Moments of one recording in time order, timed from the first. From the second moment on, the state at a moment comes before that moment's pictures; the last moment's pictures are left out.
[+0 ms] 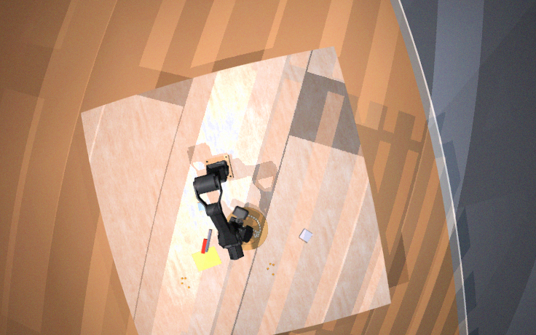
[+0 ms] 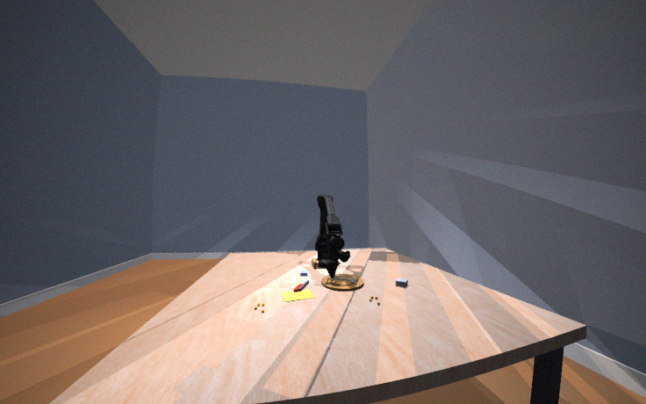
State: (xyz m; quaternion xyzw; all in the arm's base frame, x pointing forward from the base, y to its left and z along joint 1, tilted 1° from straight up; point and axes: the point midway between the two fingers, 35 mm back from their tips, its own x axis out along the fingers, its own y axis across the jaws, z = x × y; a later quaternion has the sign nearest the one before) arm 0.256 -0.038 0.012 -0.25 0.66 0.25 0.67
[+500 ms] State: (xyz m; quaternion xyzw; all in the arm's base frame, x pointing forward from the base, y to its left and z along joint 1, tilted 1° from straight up) arm 0.255 -0.038 0.015 -0.25 0.66 0.25 0.67
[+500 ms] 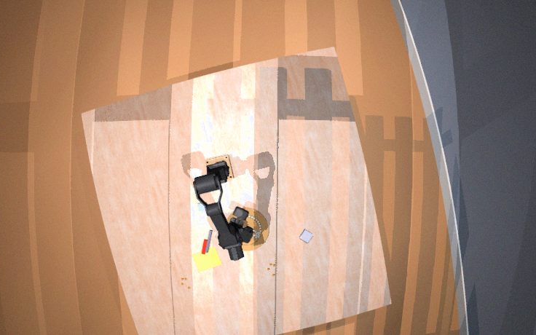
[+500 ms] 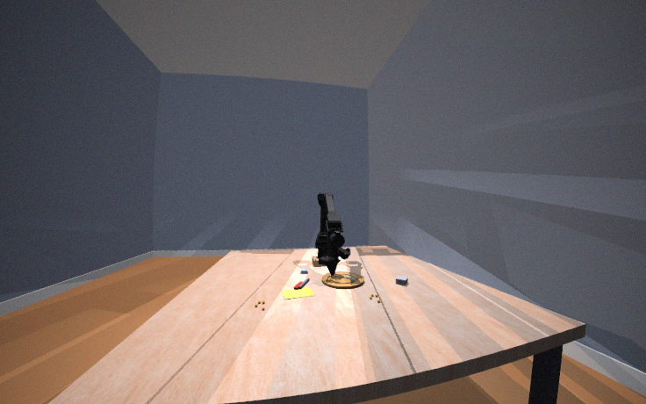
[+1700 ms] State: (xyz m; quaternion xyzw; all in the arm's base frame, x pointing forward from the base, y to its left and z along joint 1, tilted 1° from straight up) arm 0.254 -0.053 0.015 -0.25 0.66 0.25 0.67
